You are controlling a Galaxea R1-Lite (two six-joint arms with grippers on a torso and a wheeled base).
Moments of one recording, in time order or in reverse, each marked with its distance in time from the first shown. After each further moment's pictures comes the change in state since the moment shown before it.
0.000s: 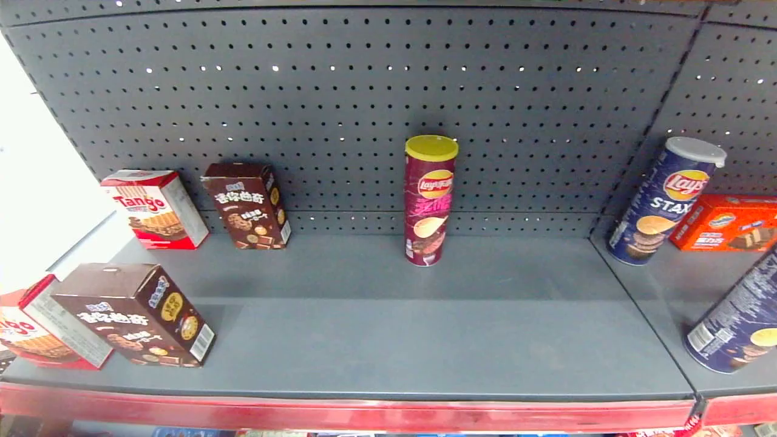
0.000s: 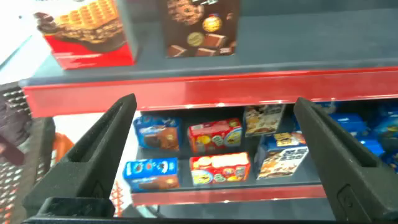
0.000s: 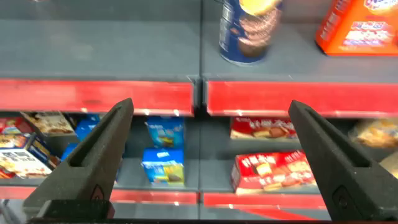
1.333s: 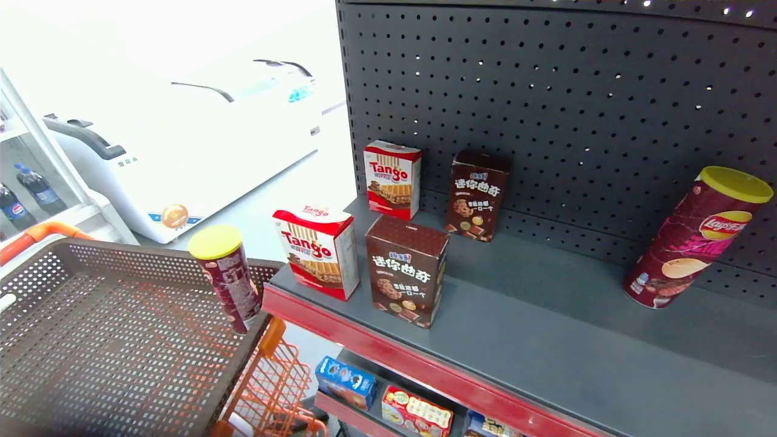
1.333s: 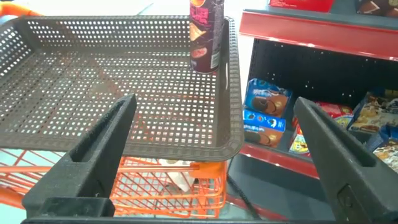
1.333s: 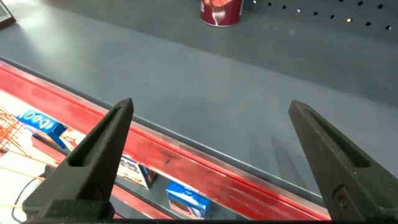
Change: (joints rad) left arm -0.001 0.000 0.000 0.000 -0.005 0.009; right arm 0.000 0.000 0.001 -0.001 0.000 -0.003
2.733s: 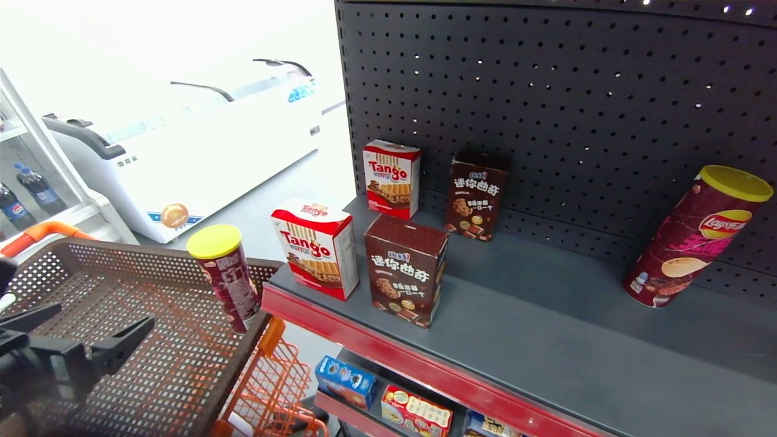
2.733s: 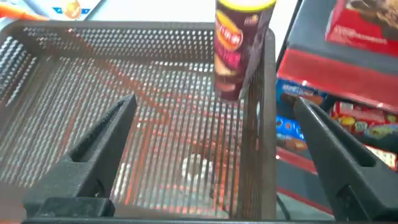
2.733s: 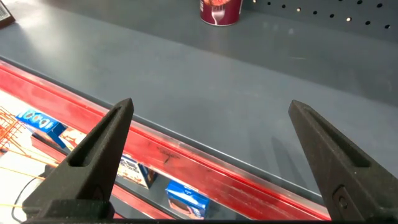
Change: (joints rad) left arm 0.039 1.068 -0.363 -0.432 0.057 0.049; right arm 0.000 0.000 0.000 0.000 0.000 0.000
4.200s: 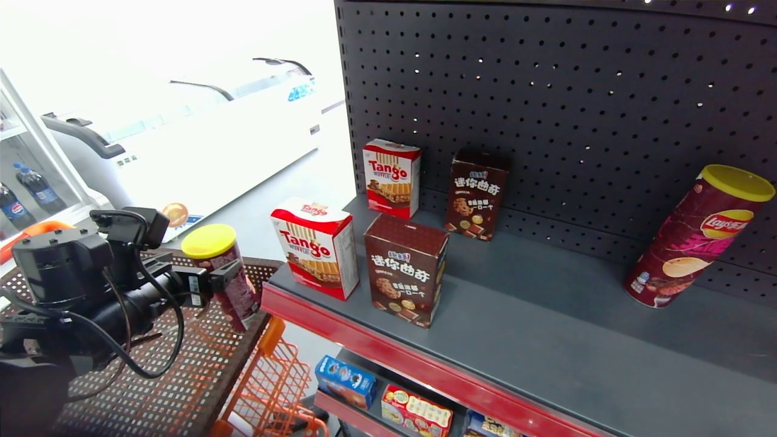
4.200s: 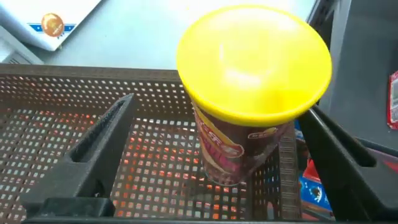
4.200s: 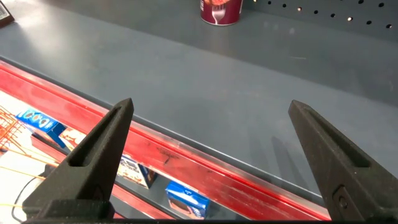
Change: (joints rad) left arm -0.022 0.644 -0.117 -0.586 -0.007 -0.013; right arm 0.000 0.000 0.000 0.000 0.000 0.000
